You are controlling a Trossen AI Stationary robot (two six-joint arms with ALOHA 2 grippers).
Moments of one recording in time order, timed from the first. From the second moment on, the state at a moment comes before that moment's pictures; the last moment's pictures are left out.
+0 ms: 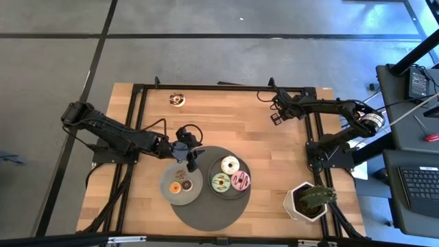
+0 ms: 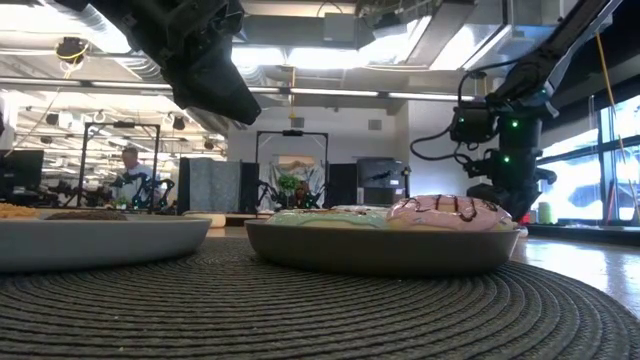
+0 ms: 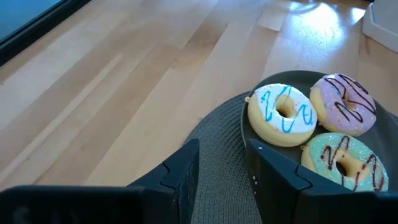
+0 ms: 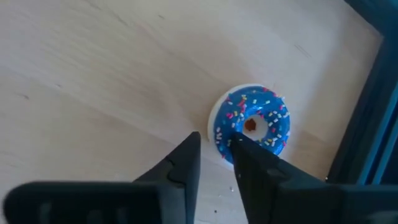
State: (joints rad) left arm -0.25 1.31 0.75 -0.16 -0.50 -0.48; right arm -0.76 1.45 0.62 -0.48 0.37 0.25
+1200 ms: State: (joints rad) left arm -0.25 1.31 0.75 -0.16 -0.50 -0.45; right arm -0.68 1.45 0.70 -0.61 0.43 0.22
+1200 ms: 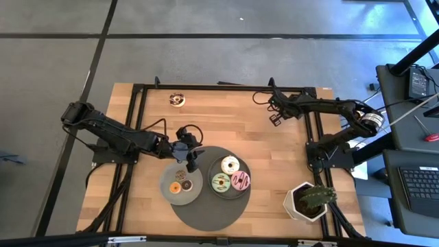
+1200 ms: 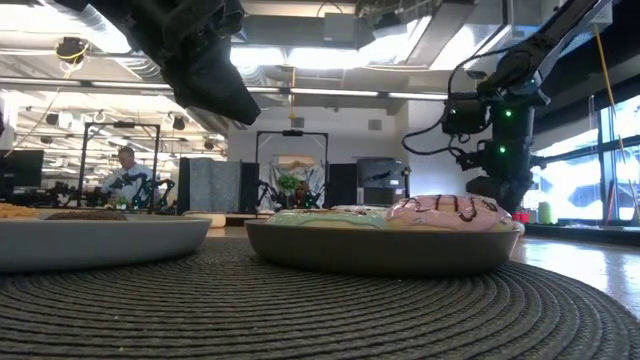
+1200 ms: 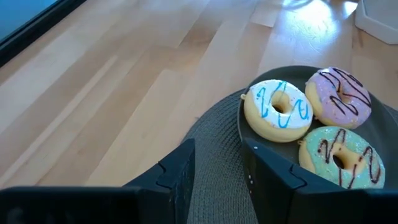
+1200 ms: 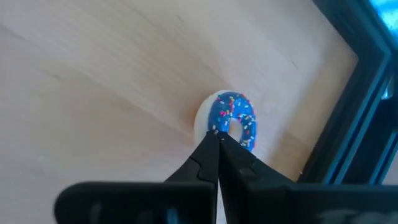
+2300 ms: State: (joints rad) left arm -0.44 1.14 0.75 -0.52 -0.51 -0.85; right arm 0.02 1.61 1.09 -0.07 0.34 -0.29
